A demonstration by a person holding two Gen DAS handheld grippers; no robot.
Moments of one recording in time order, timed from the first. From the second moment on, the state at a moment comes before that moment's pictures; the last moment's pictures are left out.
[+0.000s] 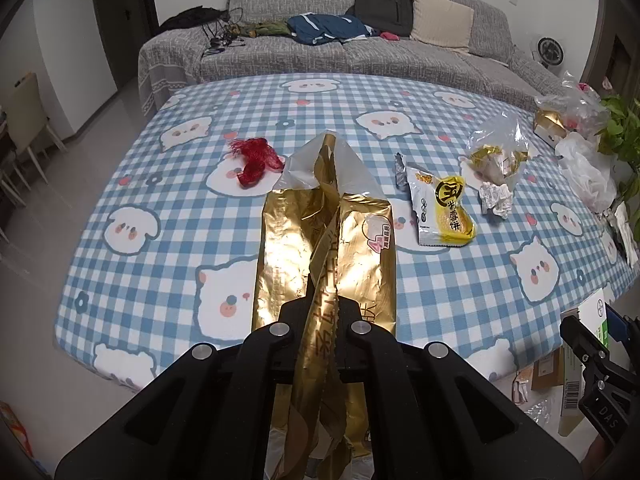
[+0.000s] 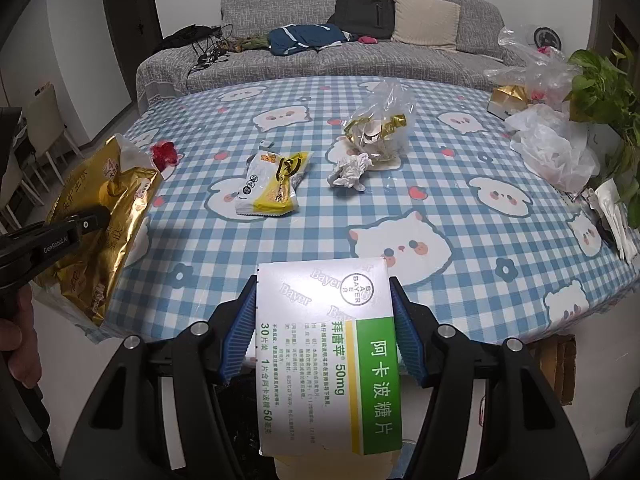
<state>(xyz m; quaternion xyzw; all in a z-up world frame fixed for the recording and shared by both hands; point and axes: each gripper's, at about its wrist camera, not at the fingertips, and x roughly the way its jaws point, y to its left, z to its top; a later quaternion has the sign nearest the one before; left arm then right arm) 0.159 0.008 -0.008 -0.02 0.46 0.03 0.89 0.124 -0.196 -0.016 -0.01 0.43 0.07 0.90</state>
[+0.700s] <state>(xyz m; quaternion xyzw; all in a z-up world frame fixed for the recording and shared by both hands) 0.057 0.039 -0.028 -0.04 0.45 0.02 0.89 0.070 -0.174 -0.031 -0.02 0.42 0.10 0.90</state>
